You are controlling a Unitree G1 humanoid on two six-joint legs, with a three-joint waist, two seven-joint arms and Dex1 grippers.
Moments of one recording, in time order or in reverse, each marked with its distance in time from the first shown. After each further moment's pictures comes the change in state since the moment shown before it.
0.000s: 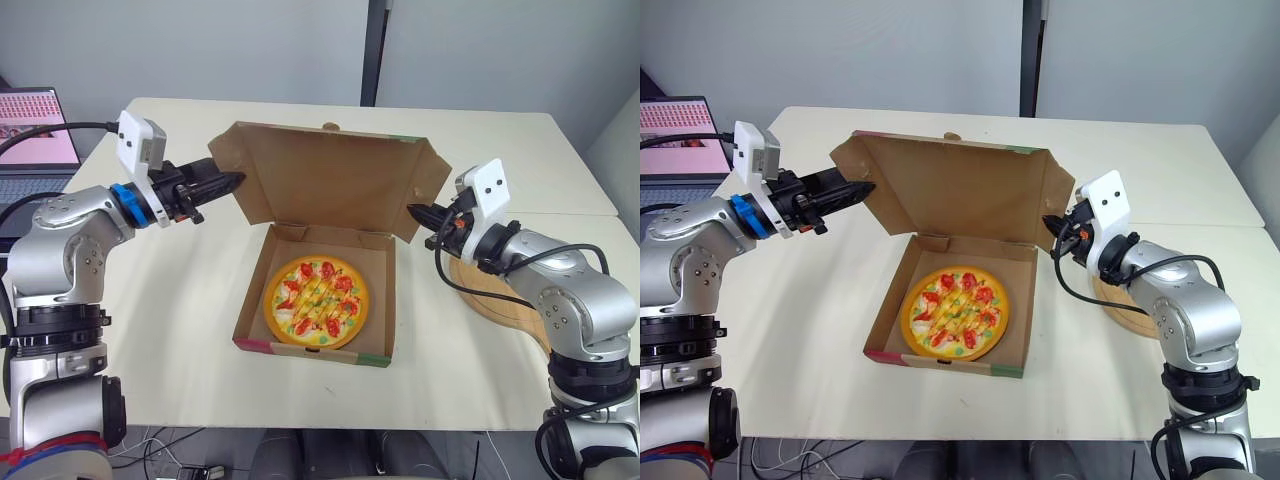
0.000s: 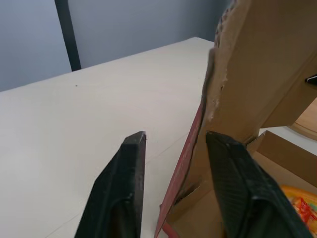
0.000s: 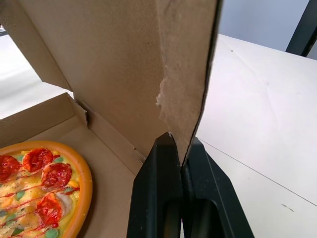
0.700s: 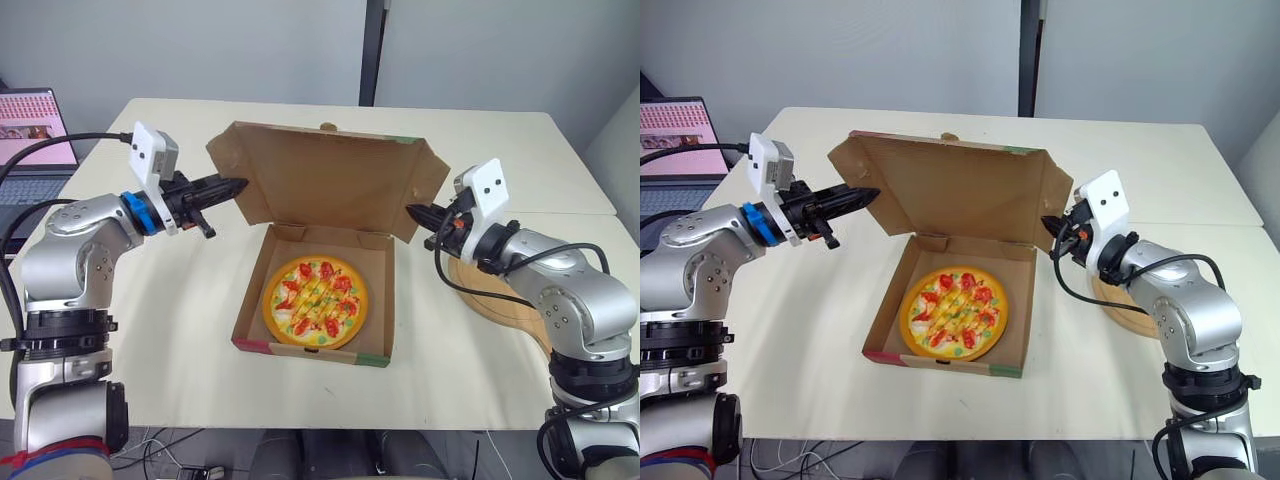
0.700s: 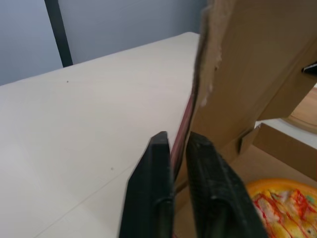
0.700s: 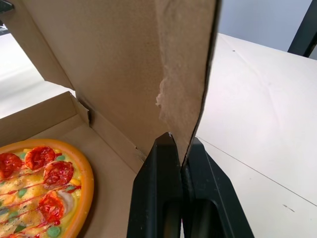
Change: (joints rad) left arm 0.041 -0.016 -0.030 -0.035 0.015 -0.034 0.005; right arm -0.005 -0.010 0.012 0.000 0.009 -0.003 0.002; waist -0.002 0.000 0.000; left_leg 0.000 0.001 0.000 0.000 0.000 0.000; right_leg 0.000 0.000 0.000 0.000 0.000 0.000
